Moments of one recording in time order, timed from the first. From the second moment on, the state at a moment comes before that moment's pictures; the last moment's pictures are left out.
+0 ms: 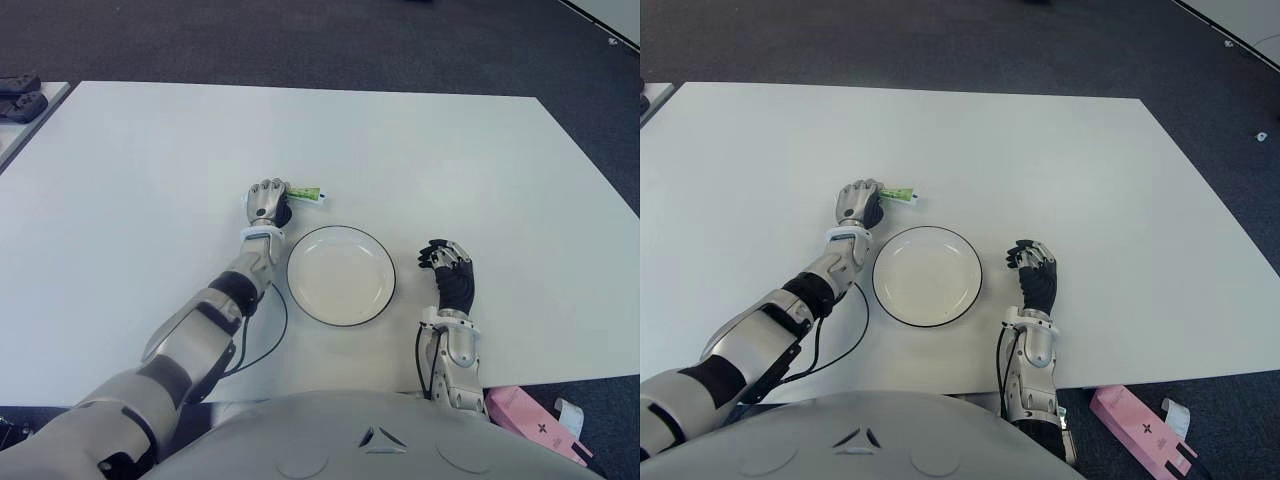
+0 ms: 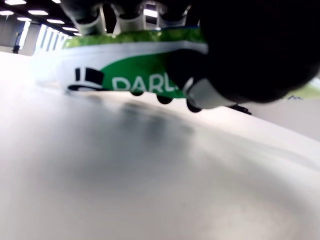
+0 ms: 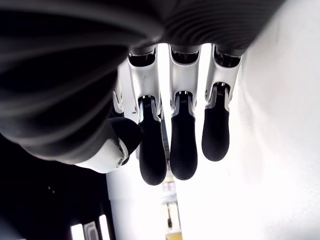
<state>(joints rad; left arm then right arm) -0.48 0.14 -0.51 0.88 0.70 0.18 0.53 0.30 0.06 -0.07 0.07 0.11 -0.25 -0.15</state>
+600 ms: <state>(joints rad) -0.31 0.23 -0.49 0.30 0.76 0.20 0.39 0.29 0.06 -0.06 0.07 0.11 -0.23 -0.17</state>
